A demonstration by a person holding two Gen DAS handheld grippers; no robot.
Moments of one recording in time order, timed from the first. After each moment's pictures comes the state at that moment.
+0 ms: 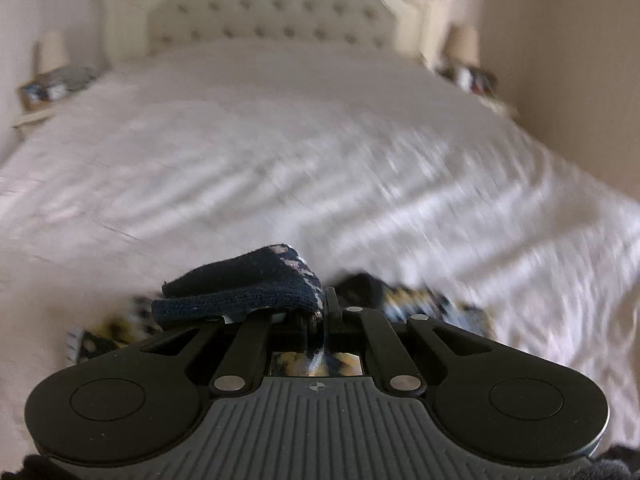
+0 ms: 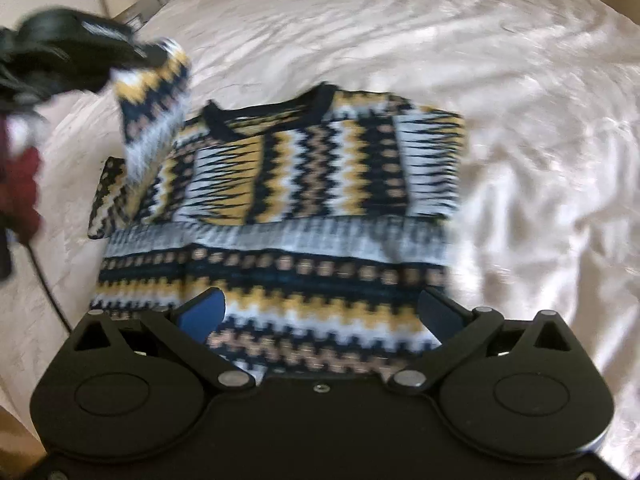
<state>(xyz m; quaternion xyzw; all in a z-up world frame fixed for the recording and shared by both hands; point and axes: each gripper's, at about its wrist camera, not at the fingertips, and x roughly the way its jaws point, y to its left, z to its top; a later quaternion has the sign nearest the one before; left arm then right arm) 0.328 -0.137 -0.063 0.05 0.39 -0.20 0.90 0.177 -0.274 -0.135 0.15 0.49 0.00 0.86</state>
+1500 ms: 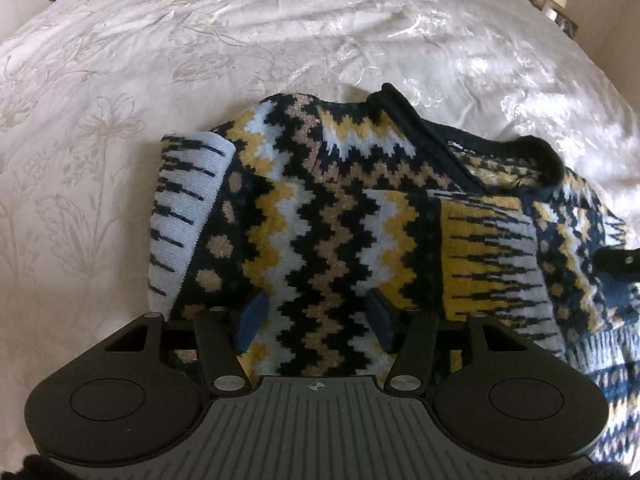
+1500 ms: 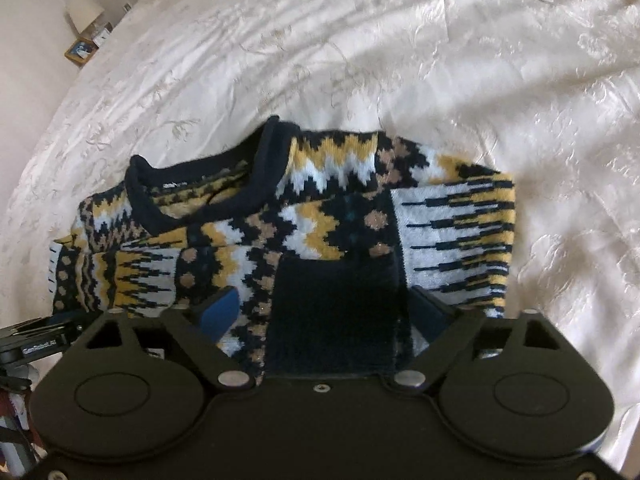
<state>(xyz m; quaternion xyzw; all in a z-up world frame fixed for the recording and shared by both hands) 0.367 -0.015 -0.182 0.01 0.52 -0.12 0.84 0.332 -0.321 -0.199 0.19 0.52 0.00 0.83</state>
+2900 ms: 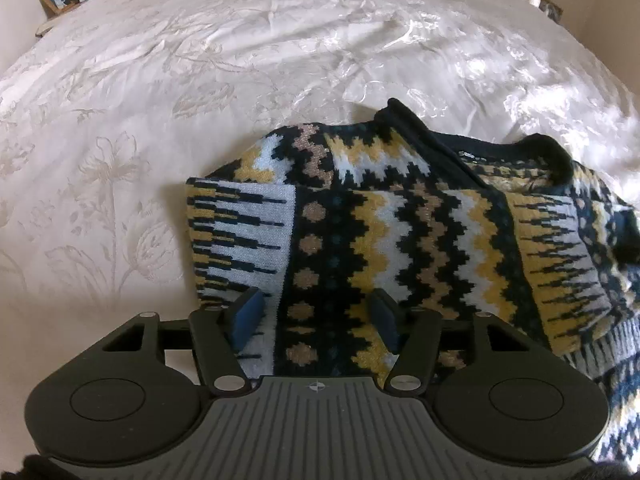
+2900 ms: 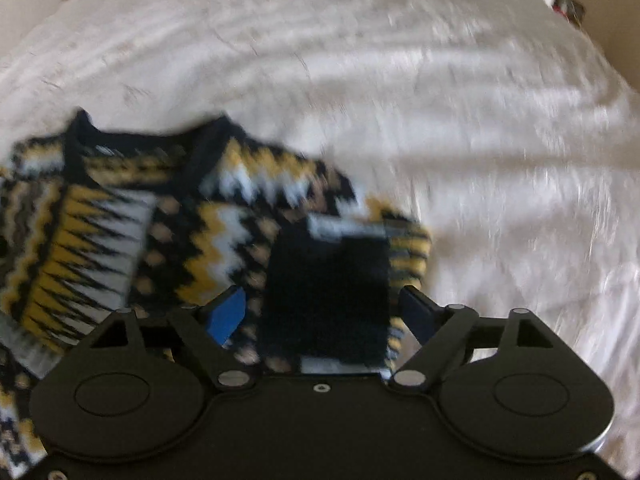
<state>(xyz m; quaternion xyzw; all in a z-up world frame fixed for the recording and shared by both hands) 0.378 -0.008 -0.179 0.05 0.50 -0.13 0.85 0.332 -0.321 -0.201 0.02 0.52 -0.06 0.85</state>
